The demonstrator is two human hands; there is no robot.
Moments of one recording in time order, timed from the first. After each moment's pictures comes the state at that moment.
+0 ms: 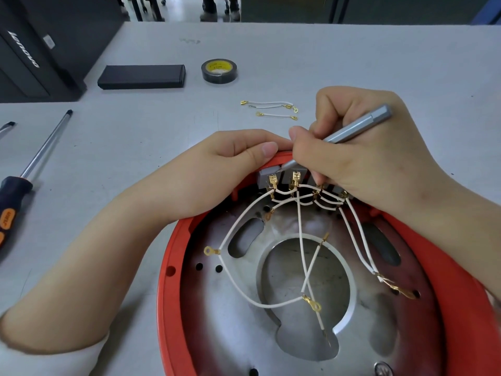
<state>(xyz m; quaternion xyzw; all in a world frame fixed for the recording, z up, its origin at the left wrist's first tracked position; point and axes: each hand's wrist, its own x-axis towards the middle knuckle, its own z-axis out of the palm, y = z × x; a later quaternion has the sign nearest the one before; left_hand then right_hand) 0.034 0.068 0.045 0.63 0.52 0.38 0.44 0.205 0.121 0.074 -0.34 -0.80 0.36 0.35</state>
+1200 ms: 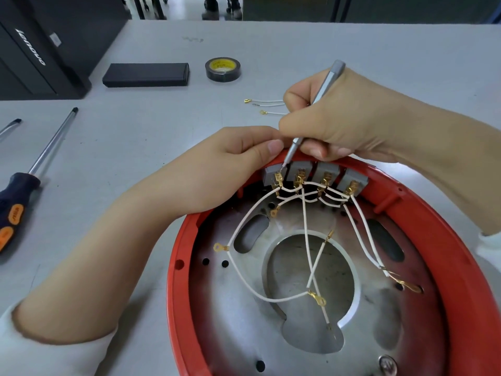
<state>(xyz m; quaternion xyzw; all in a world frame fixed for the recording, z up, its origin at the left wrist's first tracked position) 0.034 0.066 0.050 0.65 0.55 0.35 0.39 0.179 0.153 0.094 -0.35 -0.77 0.51 0.14</state>
